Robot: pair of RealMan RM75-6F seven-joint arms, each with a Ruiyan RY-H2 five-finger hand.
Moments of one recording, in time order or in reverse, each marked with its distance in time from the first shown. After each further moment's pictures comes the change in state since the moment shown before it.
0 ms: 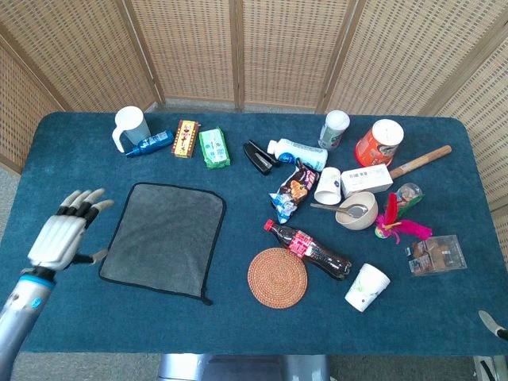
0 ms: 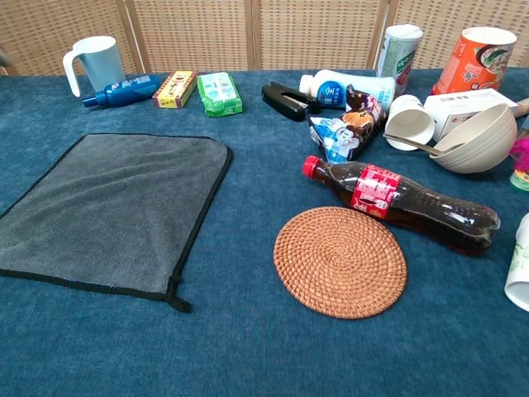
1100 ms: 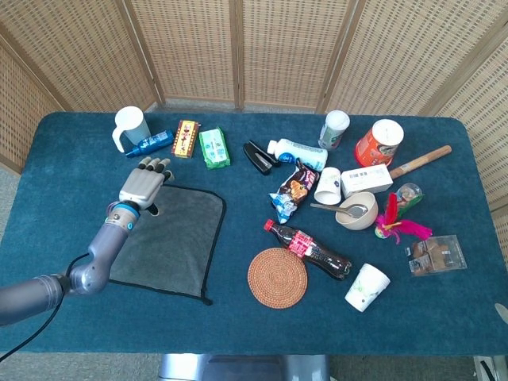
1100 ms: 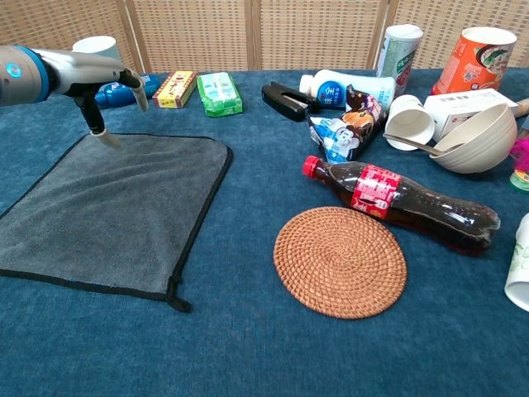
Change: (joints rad) left arm -0.560 -0.378 -0.015 0.529 -0.622 -0.381 0.383; right arm 0.020 0.007 0.046 0.033 0.135 -0.076 0.053
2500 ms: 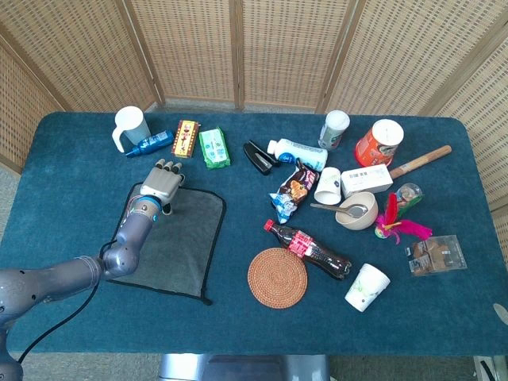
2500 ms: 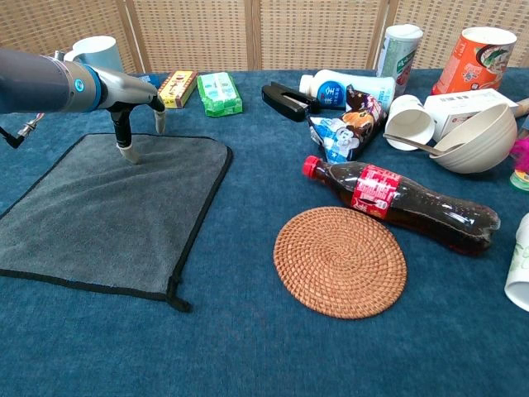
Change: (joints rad) left arm -0.241 -0.126 0.168 0.188 -0.335 -0.077 0.176; right arm -0.007 -0.001 0.003 -0.007 -0.014 0.007 -0.009
